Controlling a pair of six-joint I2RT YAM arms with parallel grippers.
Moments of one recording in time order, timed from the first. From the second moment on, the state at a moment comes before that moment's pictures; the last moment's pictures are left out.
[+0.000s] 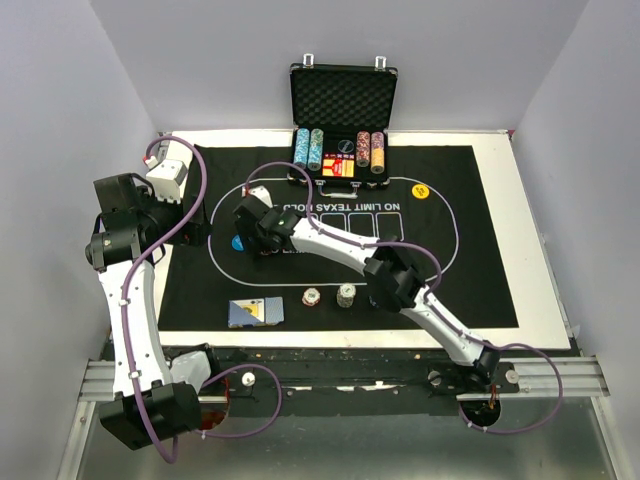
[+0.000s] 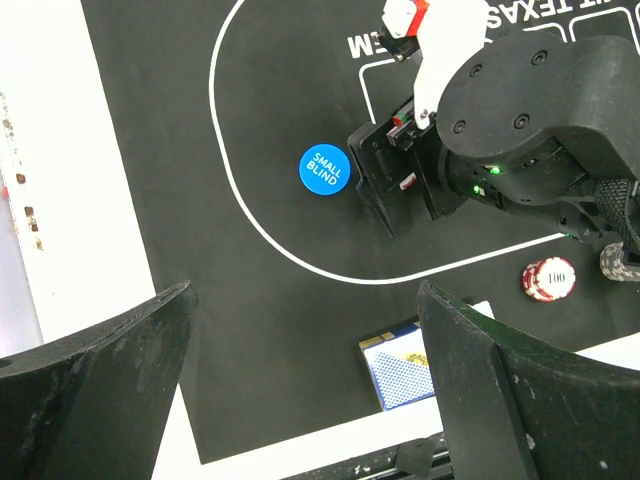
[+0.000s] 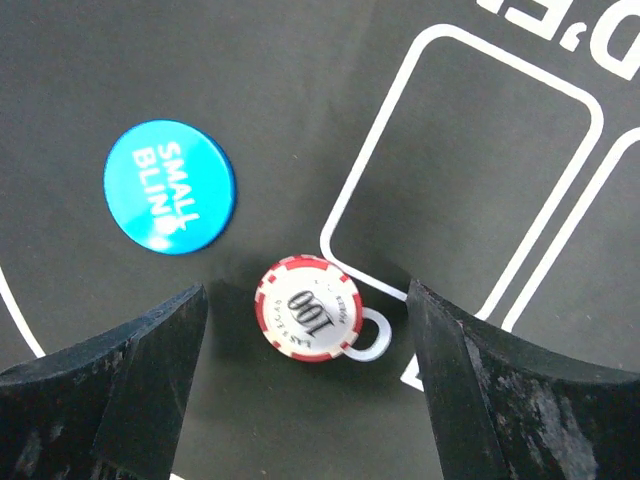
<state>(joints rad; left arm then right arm) 0.30 1.02 1.20 -0.91 0.50 0.29 1.01 2.58 2.31 -0.64 0.28 0.46</state>
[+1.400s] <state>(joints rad) 0.30 1.02 1.19 -0.92 0.50 0.31 1.12 2.01 1.42 -0.61 0.30 0.64</state>
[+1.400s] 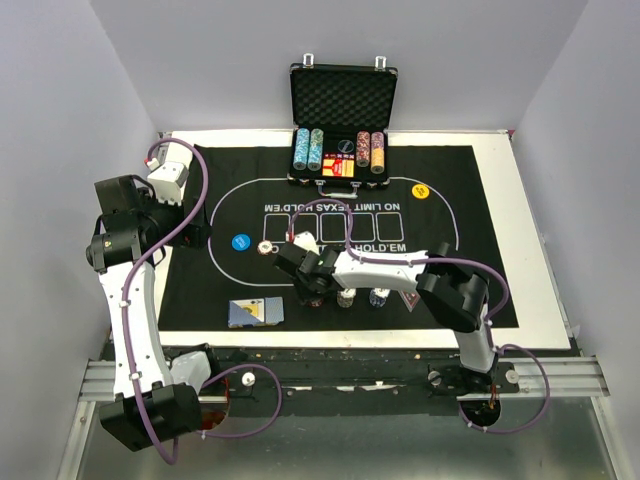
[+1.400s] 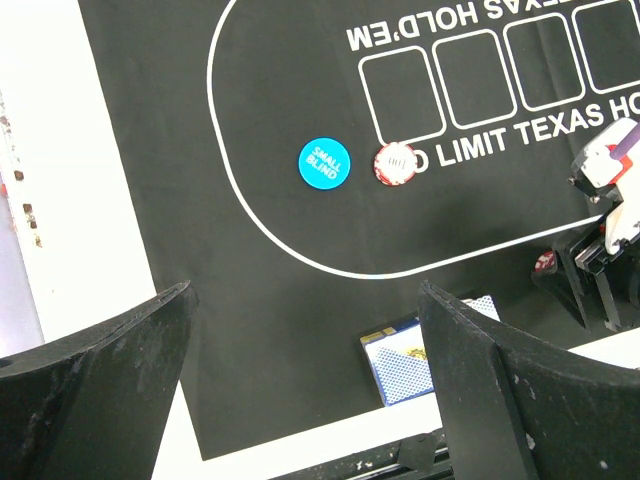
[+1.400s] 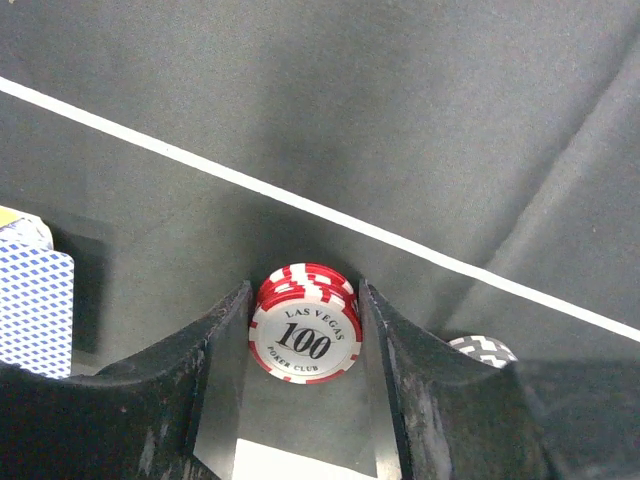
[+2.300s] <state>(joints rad) 0.30 1.02 1.19 -0.91 0.50 0.31 1.06 1.93 1.50 -0.69 0.32 0.61</state>
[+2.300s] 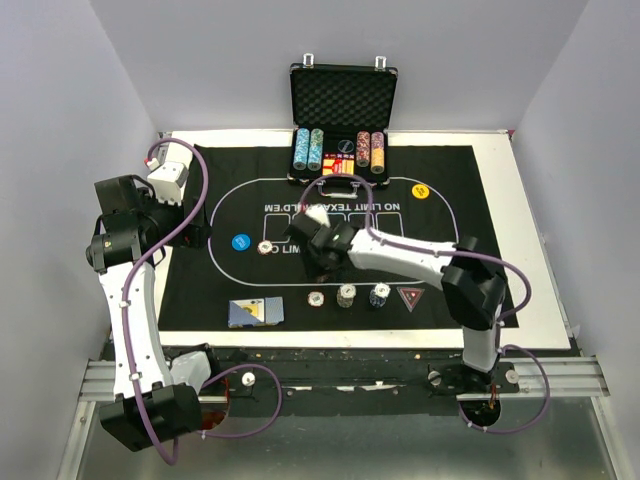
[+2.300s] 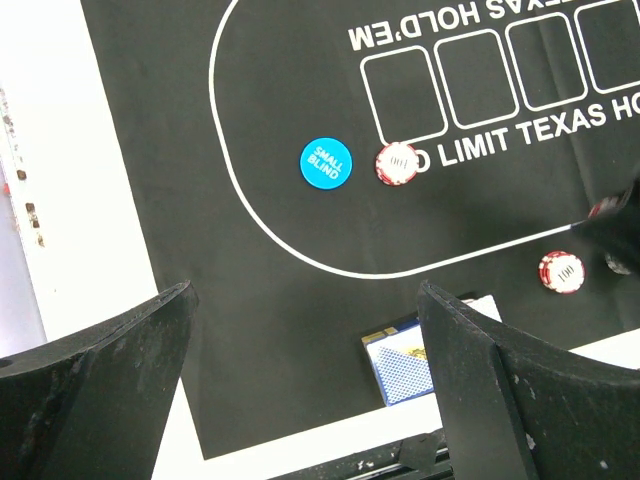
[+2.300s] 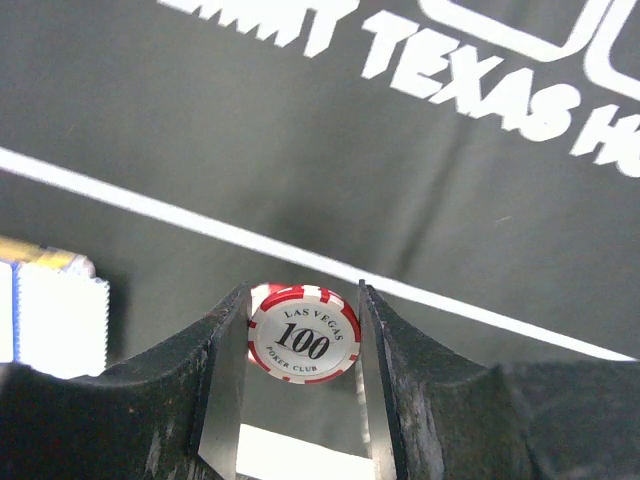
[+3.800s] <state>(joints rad) 0.30 1.01 1.19 -0.93 0.48 0.35 0.15 2.04 1.51 -0.58 0.44 0.55</state>
